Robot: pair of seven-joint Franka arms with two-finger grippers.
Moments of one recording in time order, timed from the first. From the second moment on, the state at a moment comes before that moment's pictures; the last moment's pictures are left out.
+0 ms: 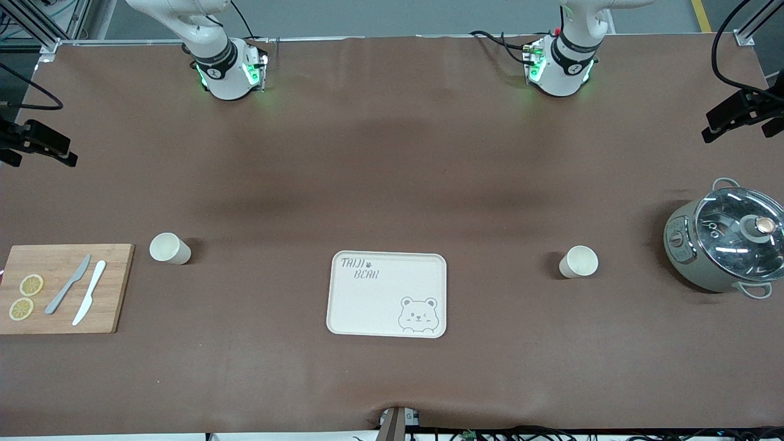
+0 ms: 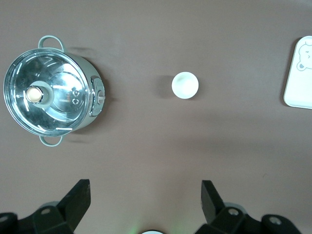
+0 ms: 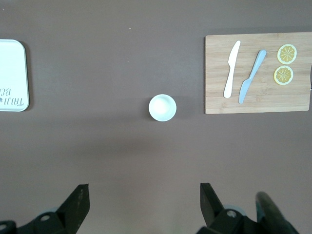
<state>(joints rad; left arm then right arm) 0.01 -0.04 -0.01 -1.49 0.02 1.44 -0.07 -0.04 0.00 -0.04 -1.53 0.00 1.51 -0.06</state>
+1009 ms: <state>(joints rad) 0.00 0.06 -0.01 -1.74 0.02 1.84 -0.07 -0.04 0.00 -0.04 -1.52 0.00 1.51 -0.06</state>
